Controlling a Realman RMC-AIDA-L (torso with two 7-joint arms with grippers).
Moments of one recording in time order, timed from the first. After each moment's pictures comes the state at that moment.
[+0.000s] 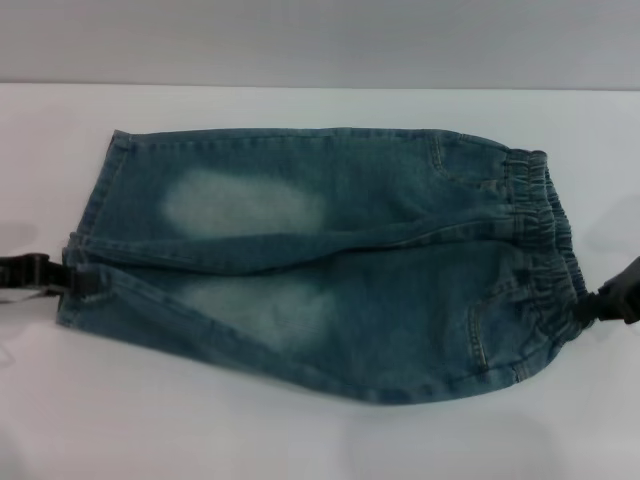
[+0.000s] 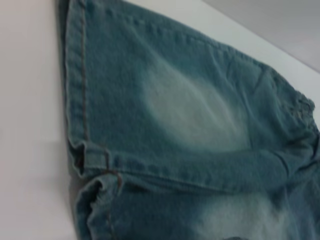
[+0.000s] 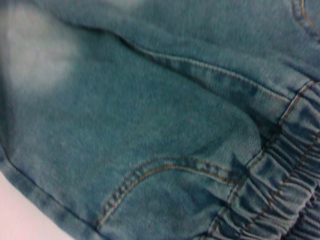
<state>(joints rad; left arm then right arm) -0.57 -1.85 0.52 0.57 2.39 1.59 -2.22 0.68 1.99 -0.77 -0.83 -2.67 -1.58 1.99</state>
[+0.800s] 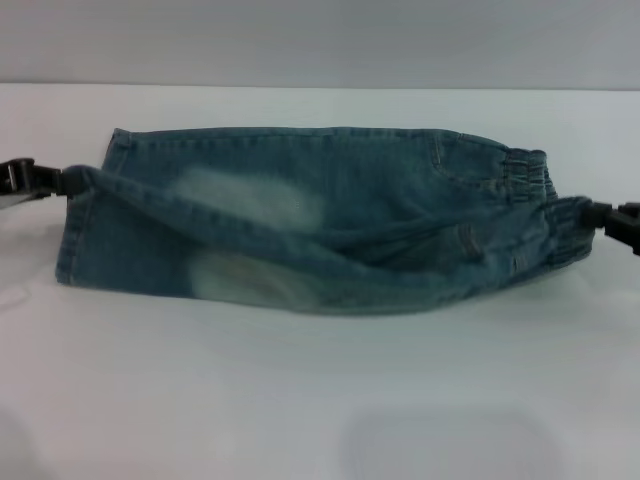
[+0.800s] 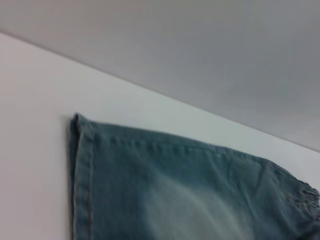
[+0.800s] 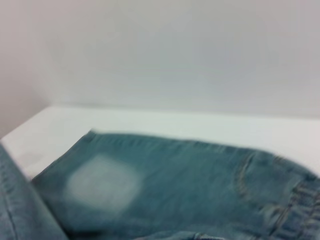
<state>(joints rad) -0.62 -1.86 0.43 0.62 2.32 1.47 -2.18 0.40 2.06 -0.59 -0.86 -2.06 -1.41 1.71</state>
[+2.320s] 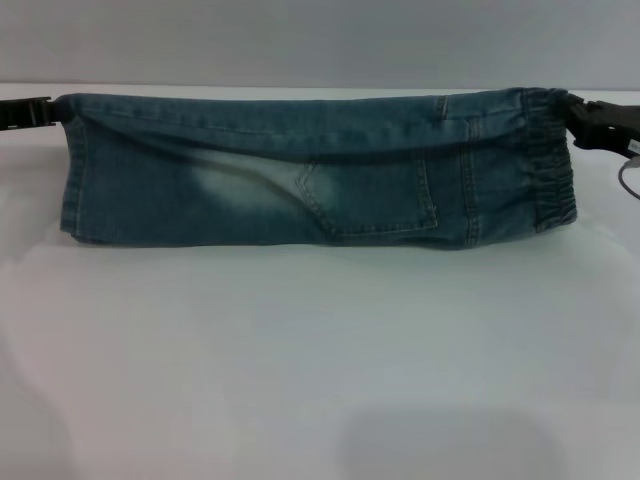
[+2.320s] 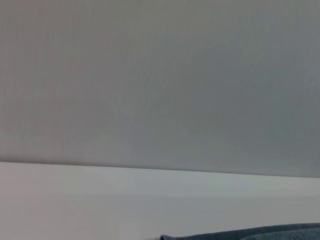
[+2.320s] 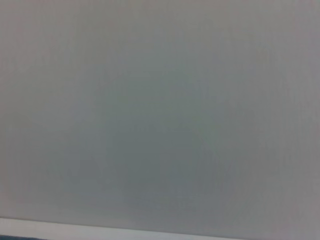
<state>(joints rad) -0.68 -1.94 0.59 0.70 2.32 1.03 -2.13 0.59 2.07 -0.58 -0.52 -1.74 -0.95 1.38</state>
